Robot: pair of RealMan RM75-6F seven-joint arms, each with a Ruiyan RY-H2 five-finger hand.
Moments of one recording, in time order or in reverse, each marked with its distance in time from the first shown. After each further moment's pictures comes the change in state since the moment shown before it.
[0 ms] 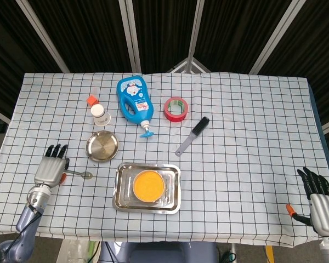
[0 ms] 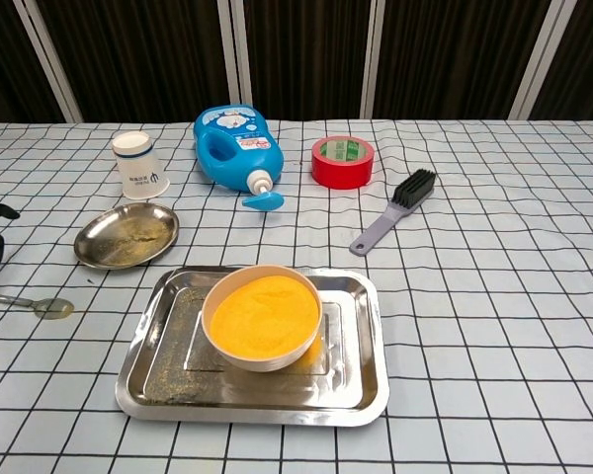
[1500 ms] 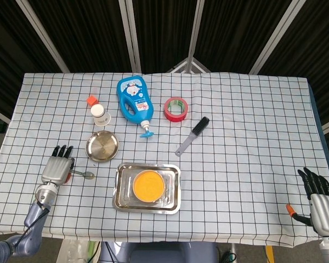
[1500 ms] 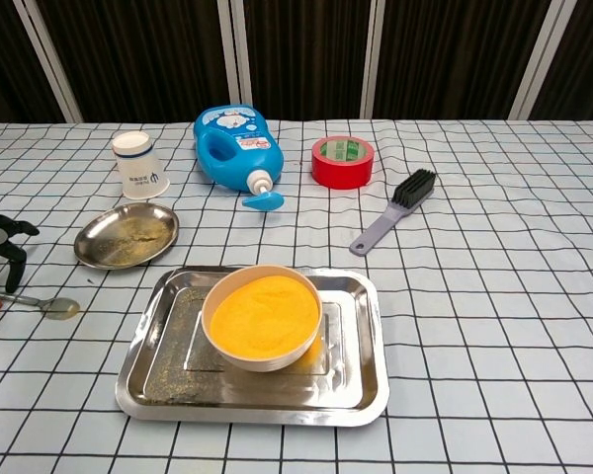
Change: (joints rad) left arm -0.054 -0.076 0.034 0.103 -0.039 -0.028 -0.006; right arm 0.000 0.000 0.002 -0.006 0.011 -0.005 -0.004
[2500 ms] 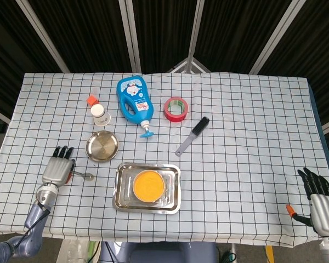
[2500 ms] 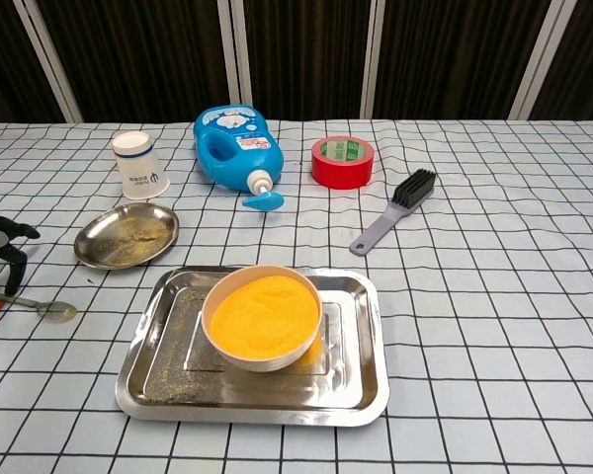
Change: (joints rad) left arm -0.003 -0.008 0.019 0.000 0.002 0.020 0.002; right arm -0.001 0.000 -0.001 -0.002 -0.002 0.001 -0.001
